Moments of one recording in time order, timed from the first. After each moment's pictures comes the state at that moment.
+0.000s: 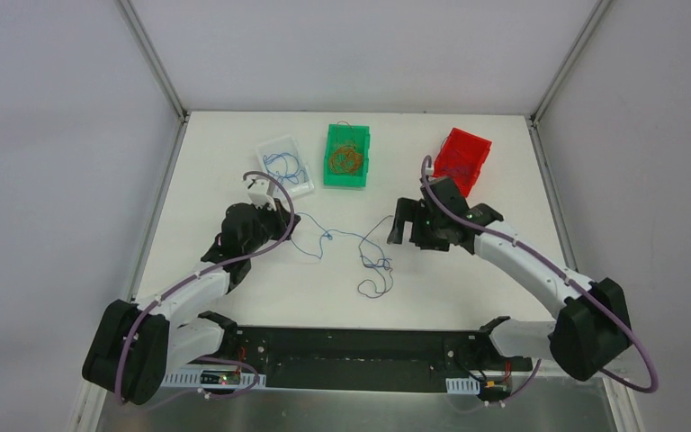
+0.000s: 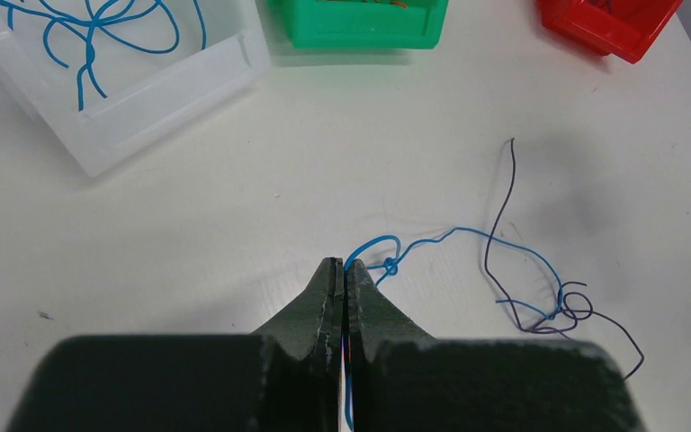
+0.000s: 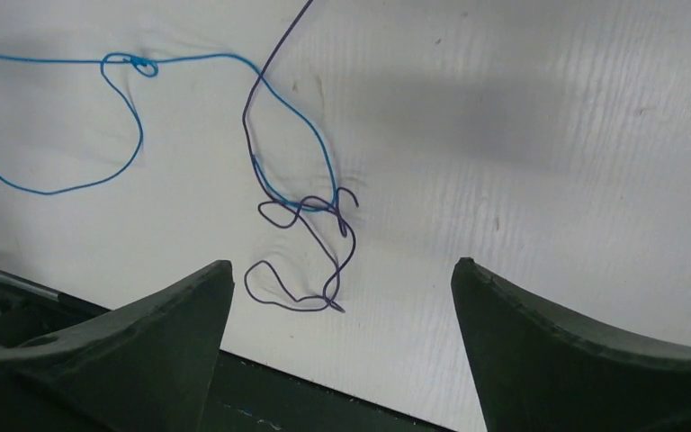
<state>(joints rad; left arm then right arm) -0.35 1.07 0.36 0.40 0.14 -0.37 0.55 1.29 0.93 -0.63 -0.08 0.61</state>
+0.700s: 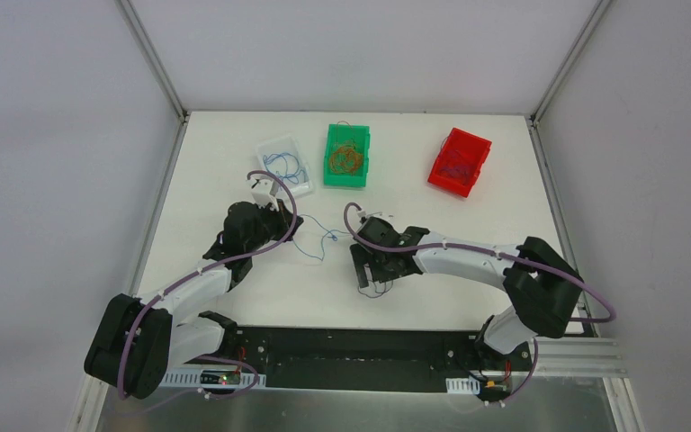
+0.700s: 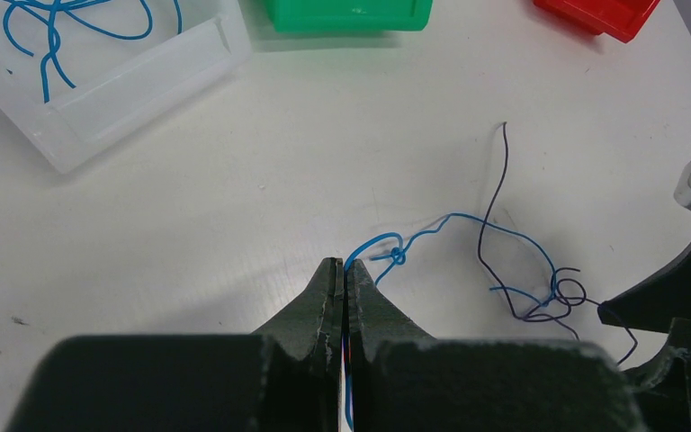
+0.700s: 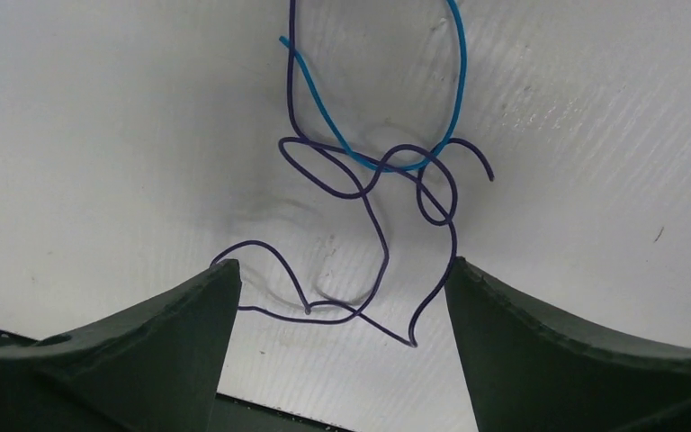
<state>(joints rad) -0.35 1.10 0.37 0.40 0.19 -0.37 0.99 1.54 0.93 -0.58 0.17 0.63</state>
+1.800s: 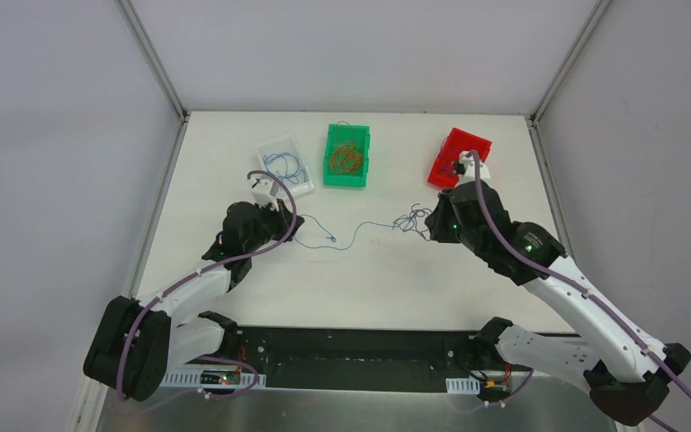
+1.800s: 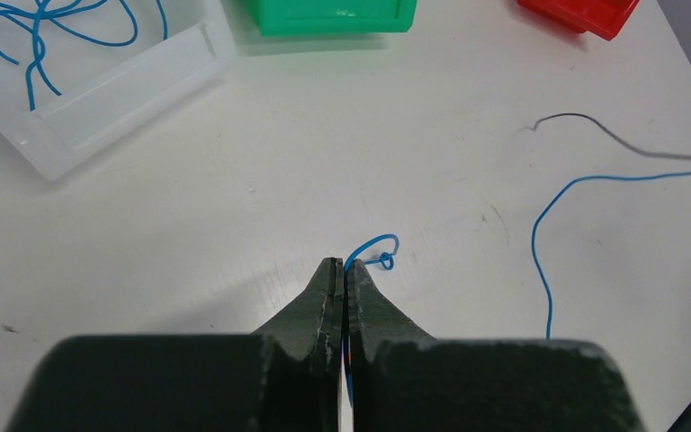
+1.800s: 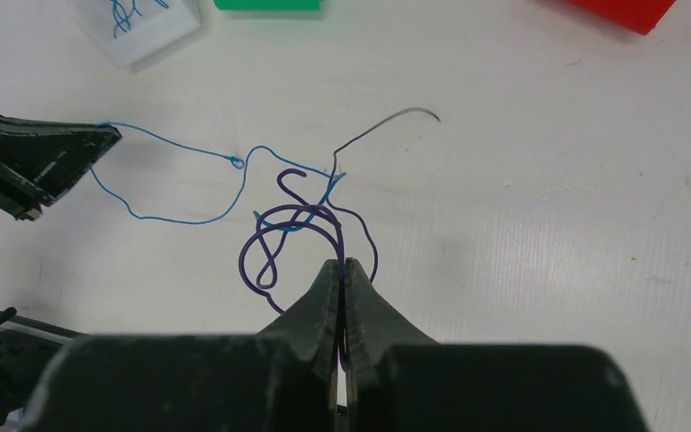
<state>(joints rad) -0.35 1.09 0.37 0.40 0.20 -0.37 0.78 0.94 1.08 -0.83 0.34 0.61</state>
